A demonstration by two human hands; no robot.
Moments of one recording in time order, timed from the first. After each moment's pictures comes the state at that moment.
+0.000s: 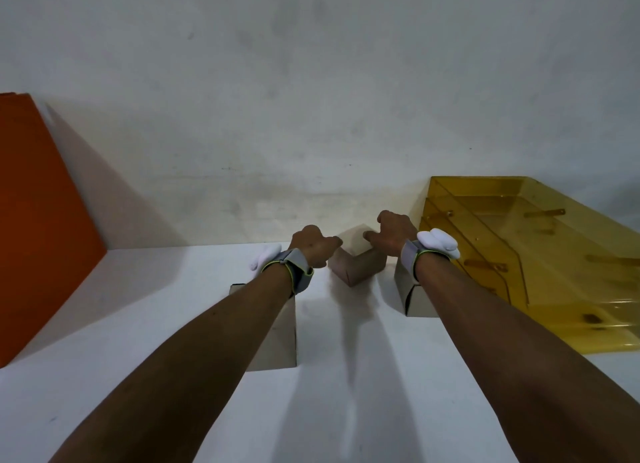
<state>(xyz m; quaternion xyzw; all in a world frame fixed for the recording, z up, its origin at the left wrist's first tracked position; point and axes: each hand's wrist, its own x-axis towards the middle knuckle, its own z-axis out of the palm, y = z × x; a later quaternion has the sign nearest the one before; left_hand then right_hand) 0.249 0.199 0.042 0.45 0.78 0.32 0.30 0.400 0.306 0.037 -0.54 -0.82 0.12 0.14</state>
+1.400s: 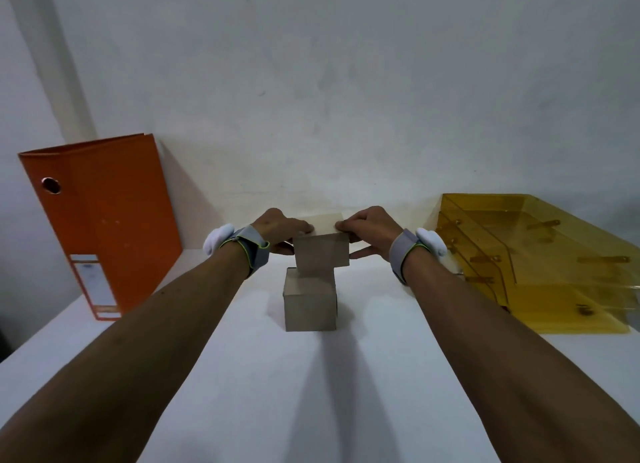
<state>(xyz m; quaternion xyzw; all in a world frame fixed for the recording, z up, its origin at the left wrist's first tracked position) 0.177 0.049 0.114 0.41 0.75 0.43 0.31 0.371 0.139 0.108 -0.41 -0.70 0.51 0.29</state>
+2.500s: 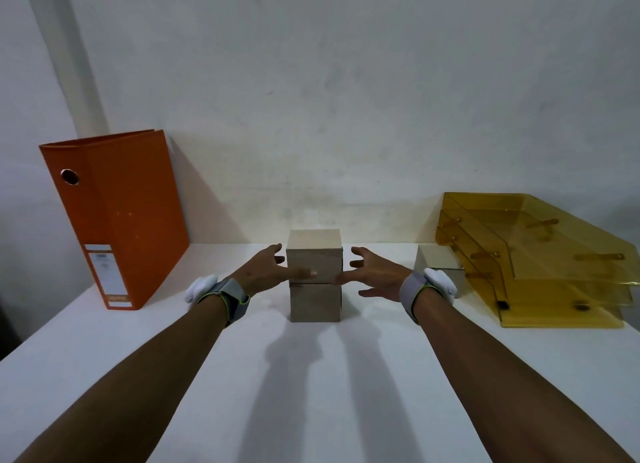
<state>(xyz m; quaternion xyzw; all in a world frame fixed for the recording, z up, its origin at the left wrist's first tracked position) 0.168 -0.013 0.038 0.45 0.73 0.41 0.32 0.389 0.110 0.039 -0.40 -0.71 0.57 0.14</state>
